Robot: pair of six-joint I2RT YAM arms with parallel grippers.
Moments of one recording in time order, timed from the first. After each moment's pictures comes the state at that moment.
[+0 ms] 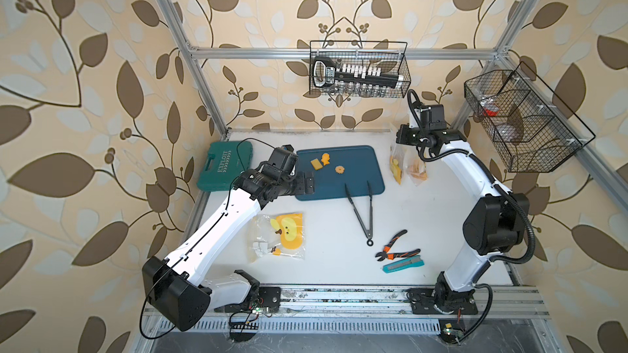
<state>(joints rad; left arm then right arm) -0.48 1.23 1.21 -0.85 -0.01 -0.52 0.06 1.79 1.65 -0.55 -0.14 0.27</state>
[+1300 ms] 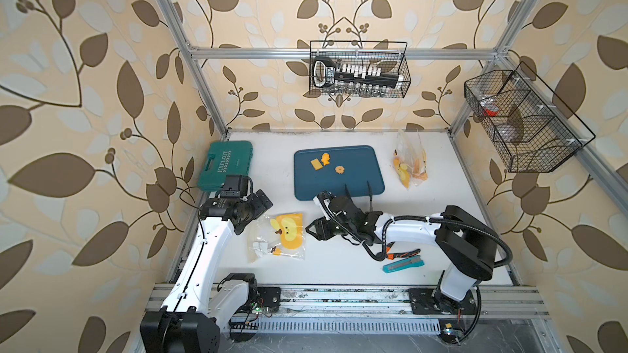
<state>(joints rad) 0.01 0.99 0.87 -0.97 0.07 -0.75 0.98 1.77 0.92 0.18 -0.20 0.66</state>
